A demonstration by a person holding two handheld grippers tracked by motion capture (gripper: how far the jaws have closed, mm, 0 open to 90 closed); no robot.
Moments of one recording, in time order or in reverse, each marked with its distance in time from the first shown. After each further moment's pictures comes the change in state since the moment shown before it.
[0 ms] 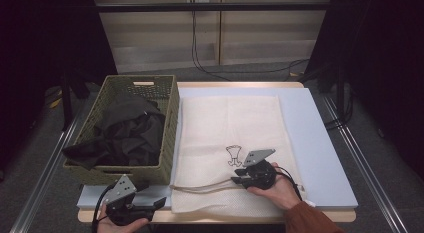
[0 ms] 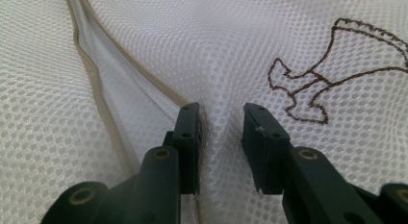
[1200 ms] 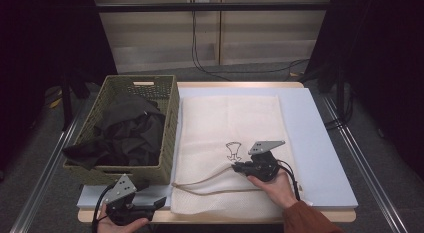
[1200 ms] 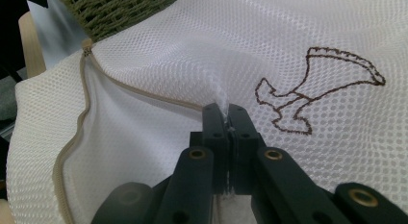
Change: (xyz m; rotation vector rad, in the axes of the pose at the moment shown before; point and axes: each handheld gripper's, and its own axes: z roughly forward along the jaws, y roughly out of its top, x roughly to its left) left arm -0.001 0.001 0.000 -0.003 -0.005 0.002; right arm -0.008 0.016 -0.017 -0.134 0.017 0.171
